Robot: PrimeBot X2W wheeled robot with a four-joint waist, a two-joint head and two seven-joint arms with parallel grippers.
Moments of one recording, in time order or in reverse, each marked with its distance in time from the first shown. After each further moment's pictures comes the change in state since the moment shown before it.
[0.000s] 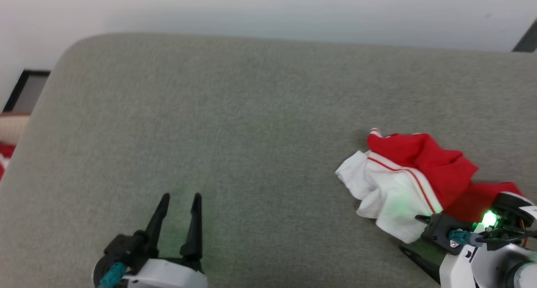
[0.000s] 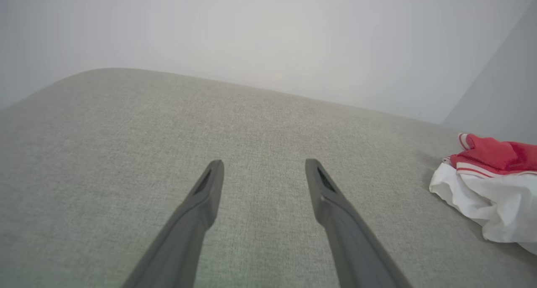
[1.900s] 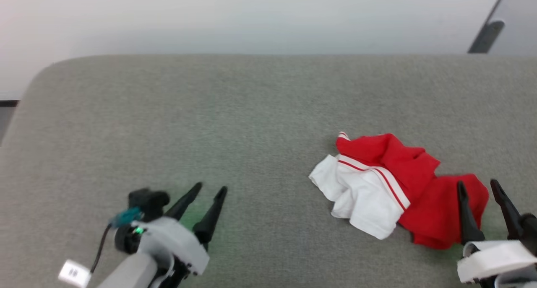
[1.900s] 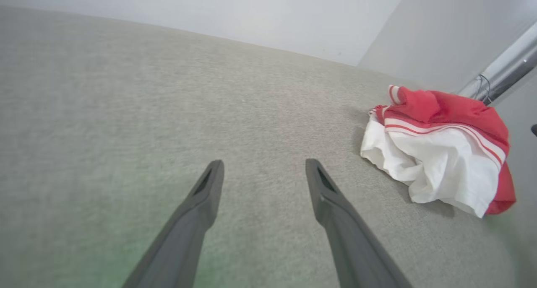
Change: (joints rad) left arm -0.407 0.343 -0.662 0.370 -0.656 -0.002 0.001; right arm 0.285 0.675 -0.899 0.394 -0.286 0.000 -0.619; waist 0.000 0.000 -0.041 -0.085
